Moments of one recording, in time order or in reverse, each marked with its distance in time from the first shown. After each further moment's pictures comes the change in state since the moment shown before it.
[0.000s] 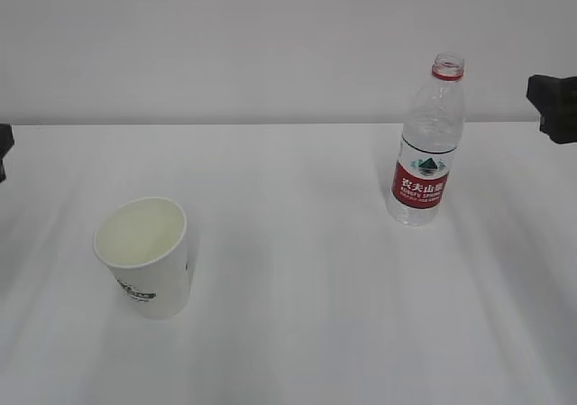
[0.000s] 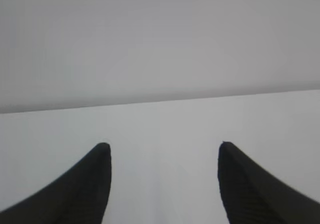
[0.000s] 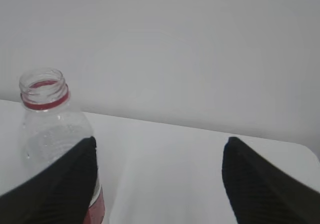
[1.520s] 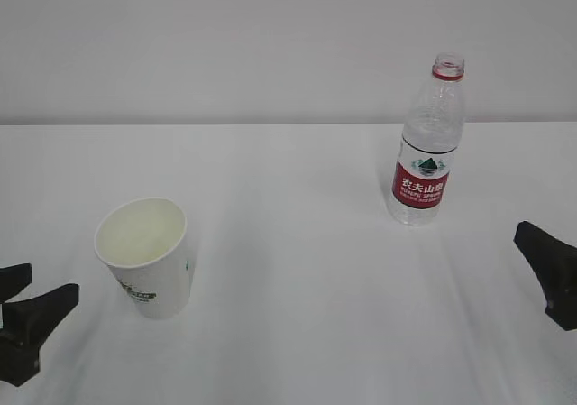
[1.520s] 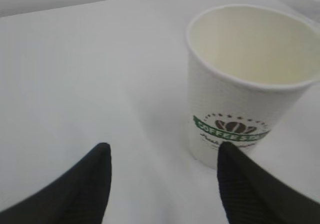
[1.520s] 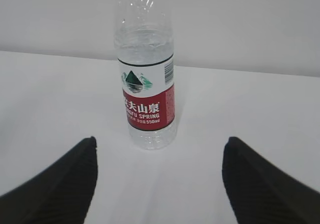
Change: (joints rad) left arm -0.104 0.235 0.414 0.247 -0.503 -0.038; right arm 0.000 0.105 0.534 -0.129 -0.675 0.108
